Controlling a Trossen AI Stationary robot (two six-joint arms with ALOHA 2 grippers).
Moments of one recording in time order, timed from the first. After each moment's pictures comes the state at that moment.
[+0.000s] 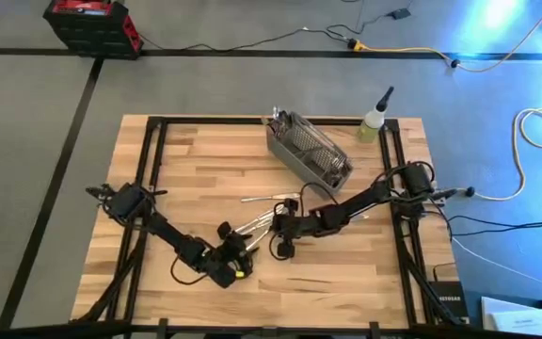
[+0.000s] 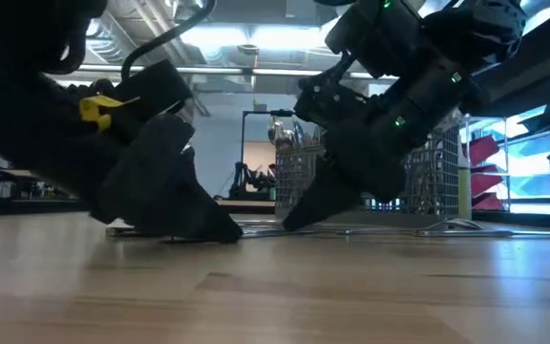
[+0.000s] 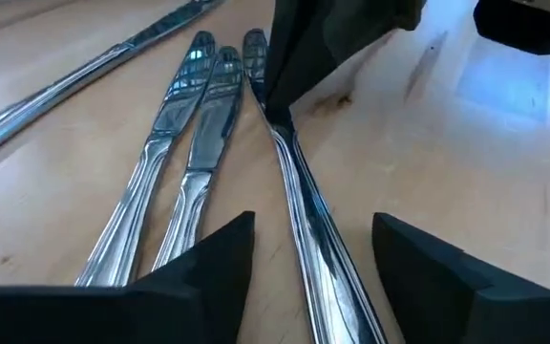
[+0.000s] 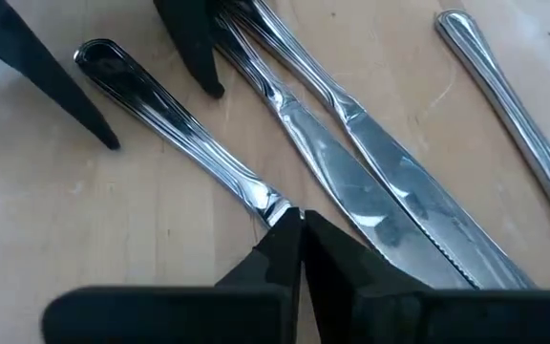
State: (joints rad) left arm -0.58 2.04 0.83 0.33 -0.92 -0.81; right arm 0.25 1.96 0.92 0.22 0.26 0.23
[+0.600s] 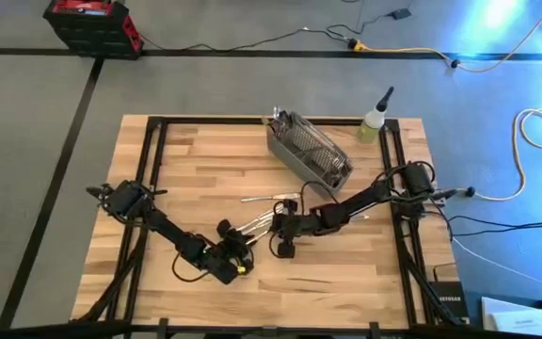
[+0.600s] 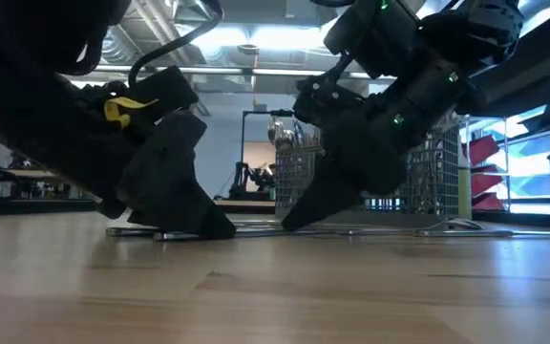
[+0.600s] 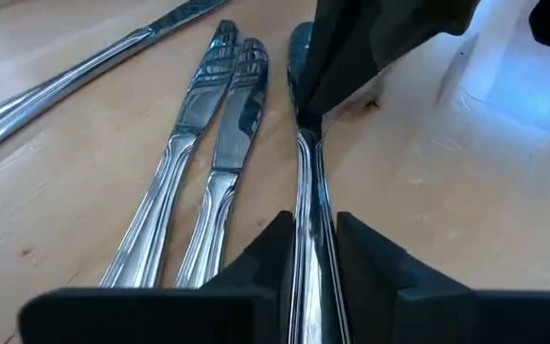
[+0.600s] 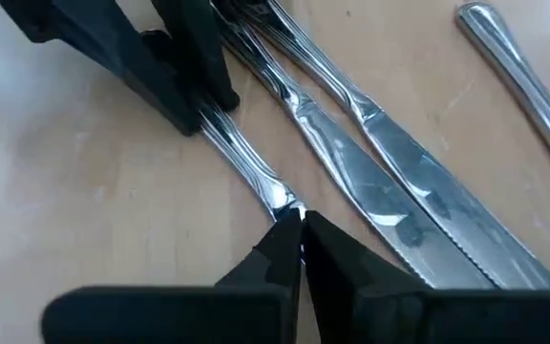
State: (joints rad) left arm -0.55 2.04 0.83 0.27 -0.89 -0.88; right arm 0.25 1.95 0.92 0.23 0.19 0.26
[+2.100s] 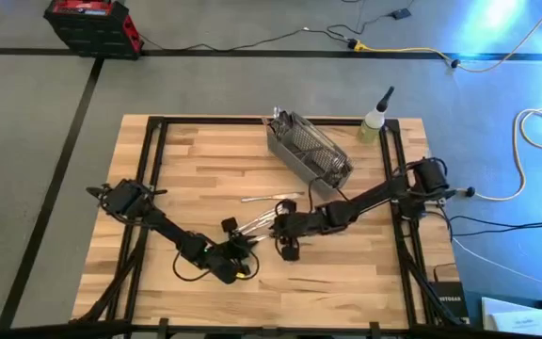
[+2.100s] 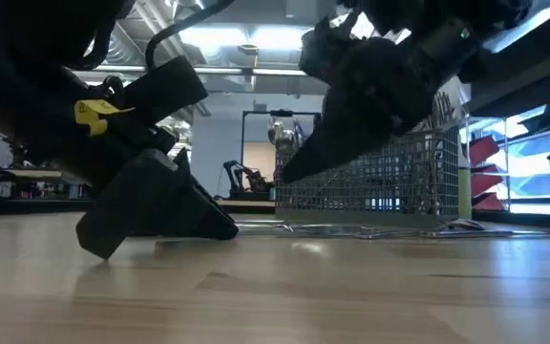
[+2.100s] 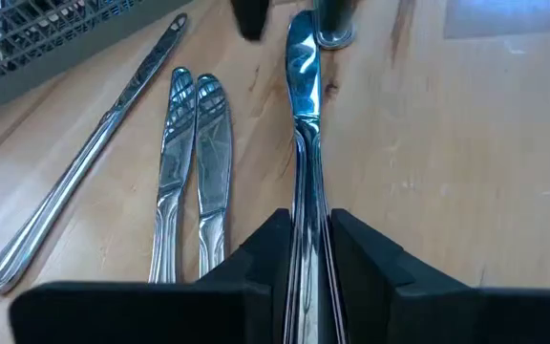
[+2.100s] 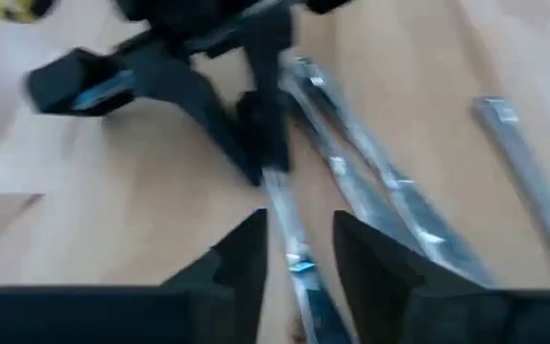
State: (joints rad) left arm -0.56 2.03 0.83 0.23 -0.86 -0.45; right arm 0.25 1.84 0.92 0.21 0.12 0.17
